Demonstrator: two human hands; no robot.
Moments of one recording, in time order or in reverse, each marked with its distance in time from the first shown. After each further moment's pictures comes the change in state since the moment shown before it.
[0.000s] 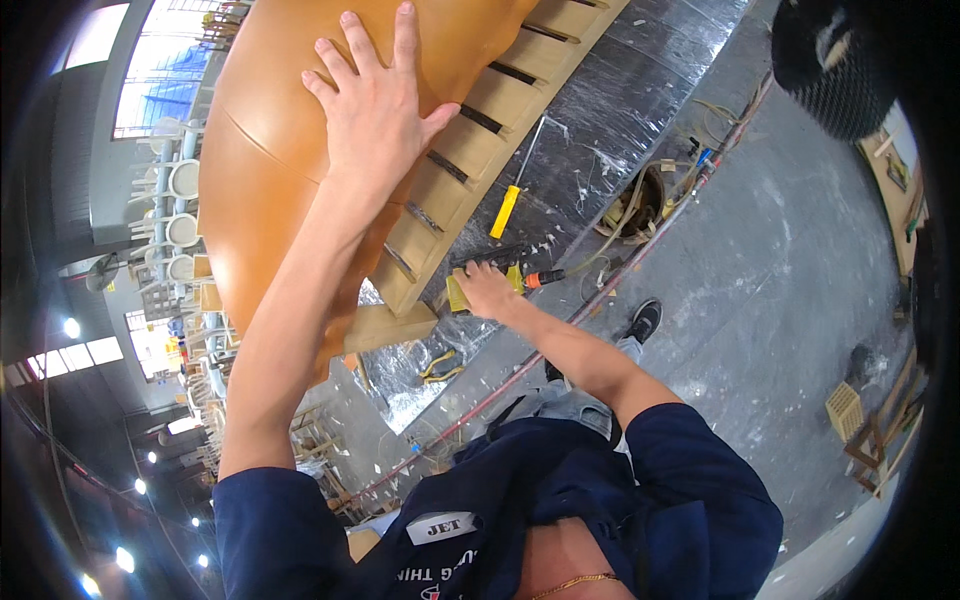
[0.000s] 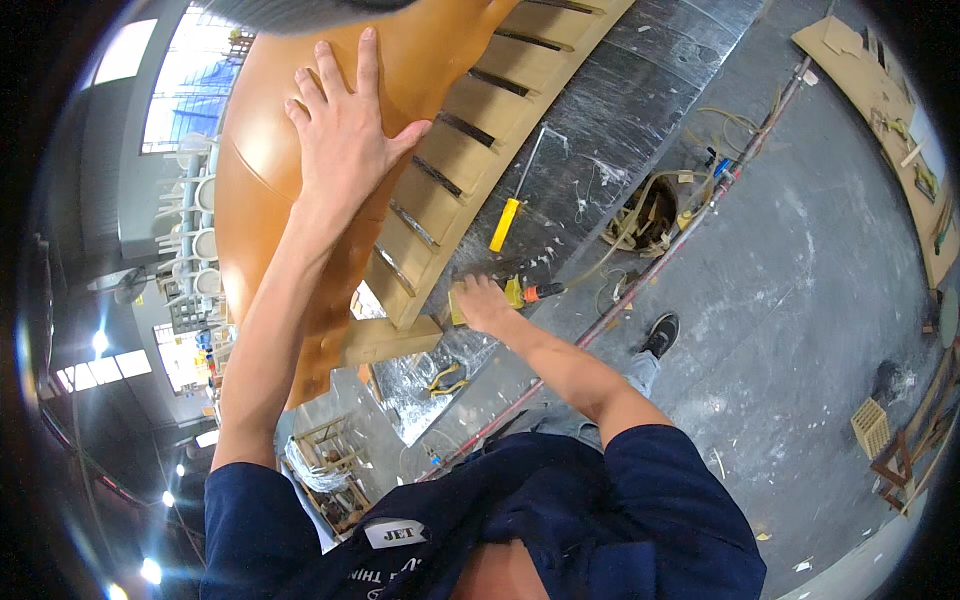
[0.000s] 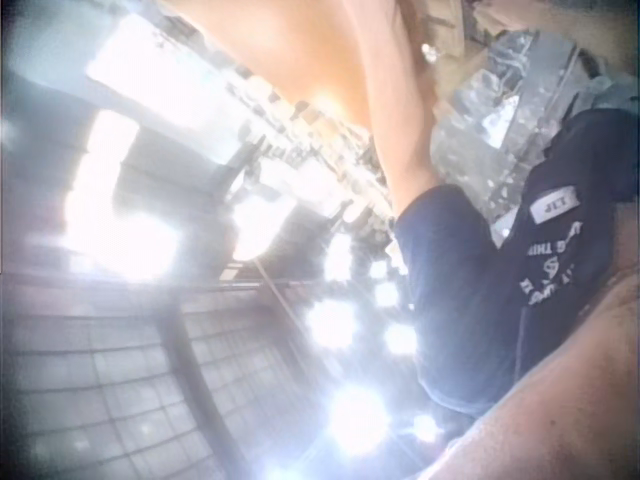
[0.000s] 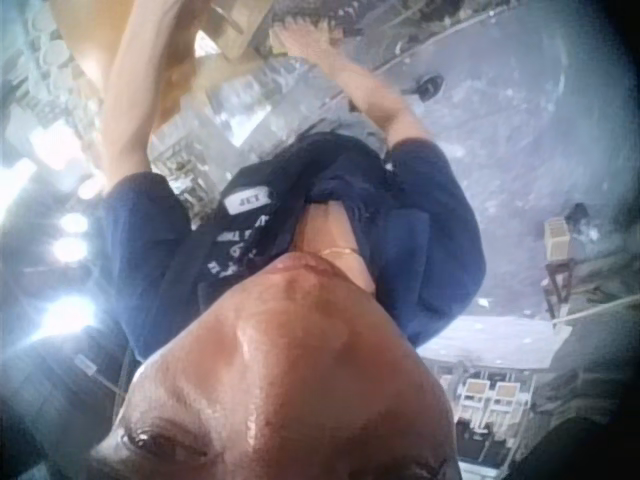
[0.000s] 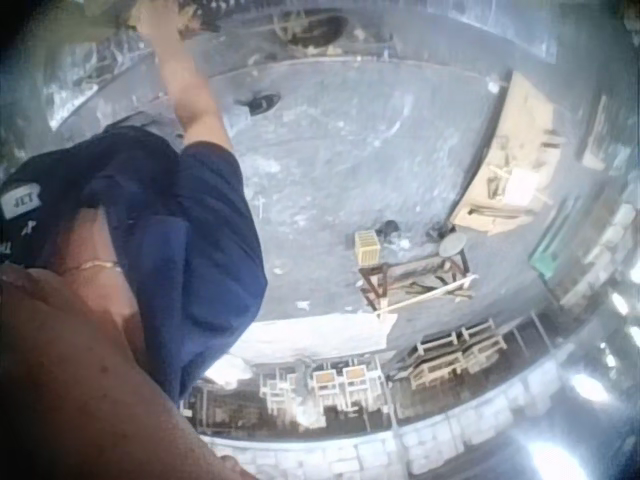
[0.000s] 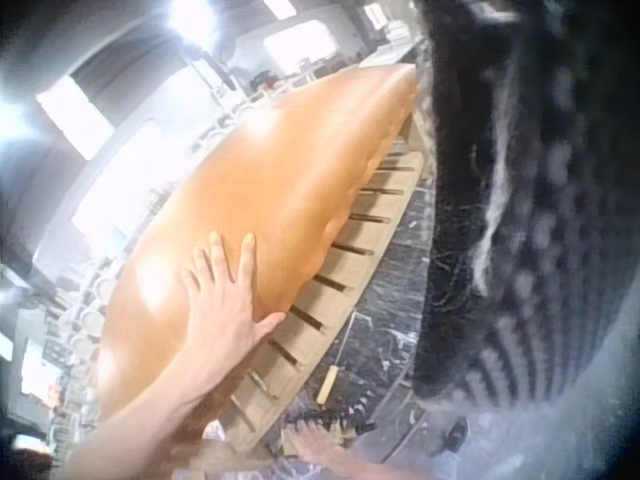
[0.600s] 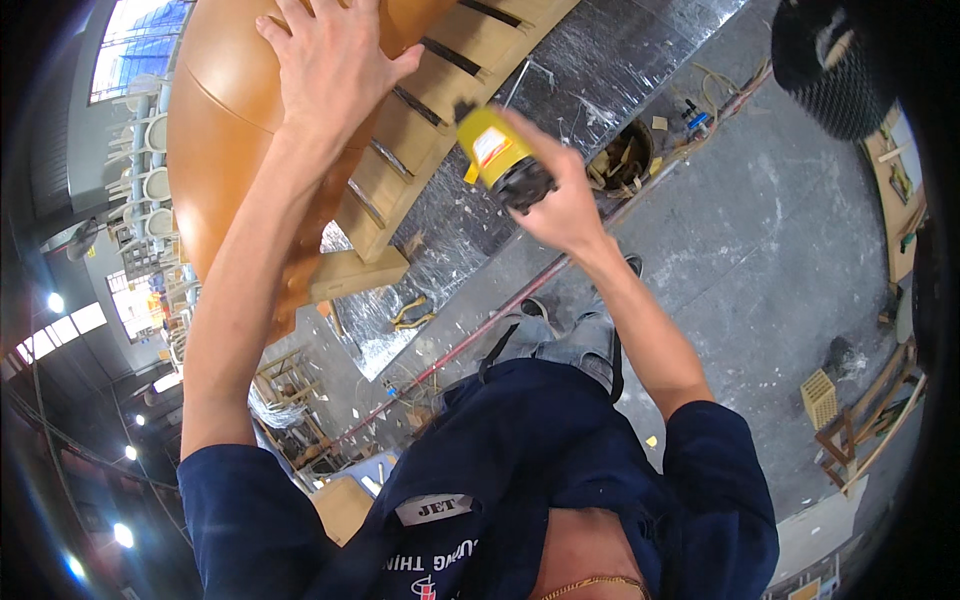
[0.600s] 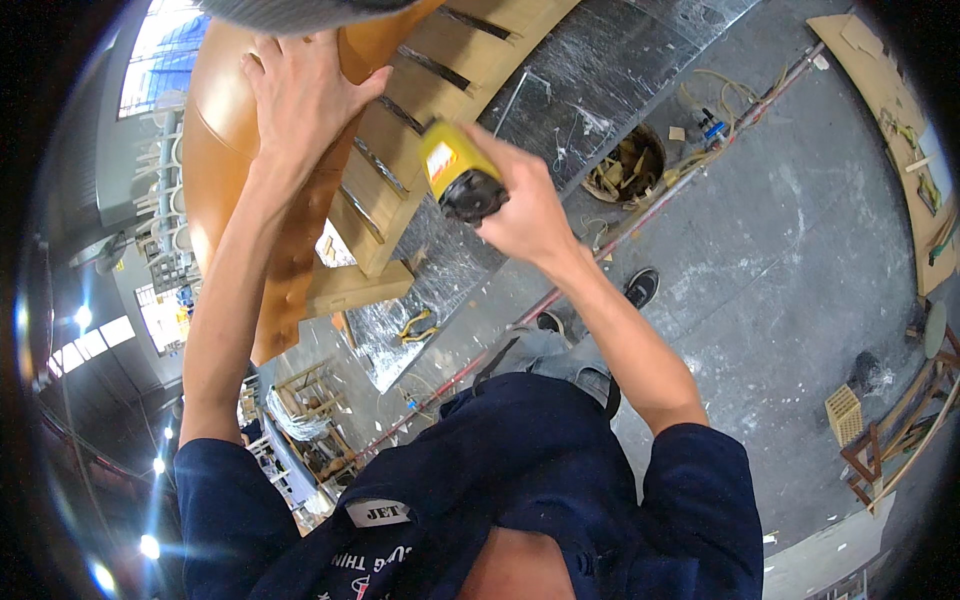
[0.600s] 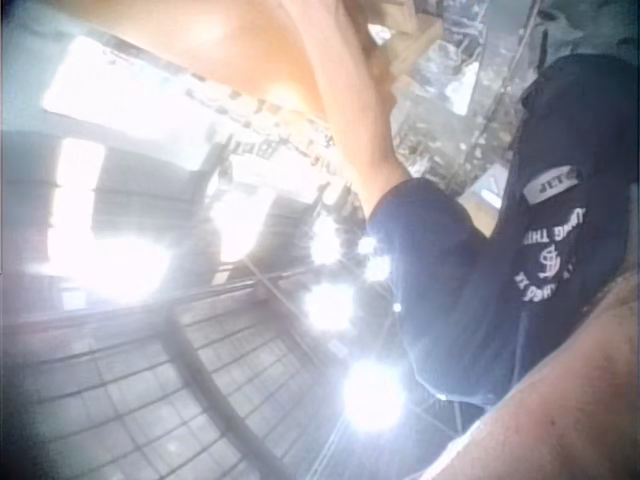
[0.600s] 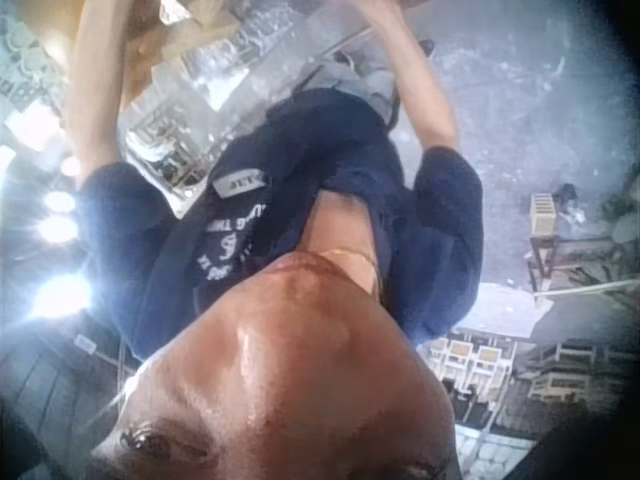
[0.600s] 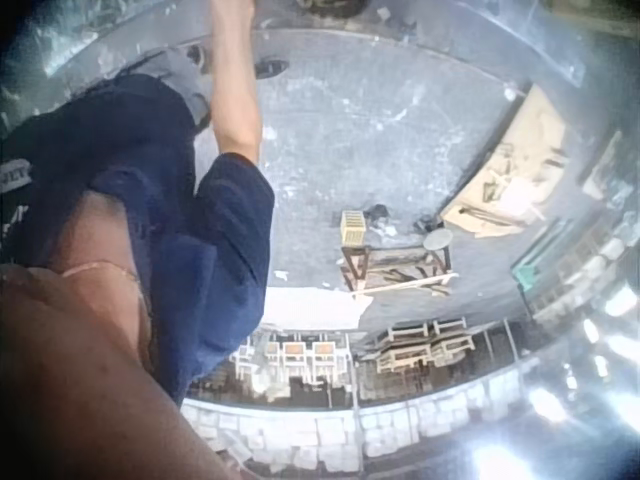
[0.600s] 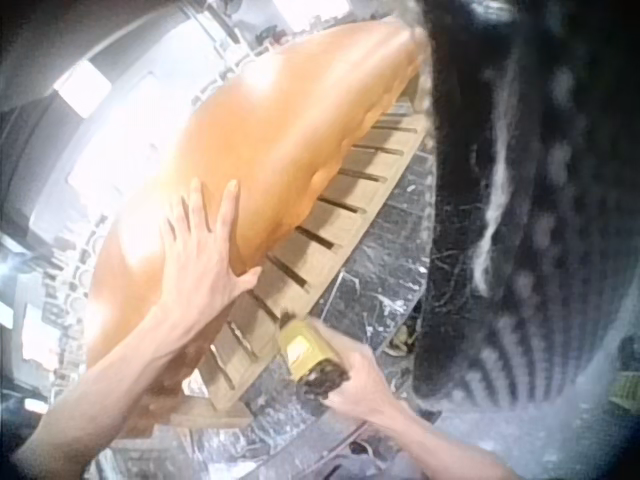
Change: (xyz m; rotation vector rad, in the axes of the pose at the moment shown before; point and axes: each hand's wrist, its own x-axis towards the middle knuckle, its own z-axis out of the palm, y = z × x) left_hand 0.006 0.020 -0.027 -0.039 -0.165 -0.133; right_hand -0.086 0.032 -0.231 0.825 0.698 -0.109
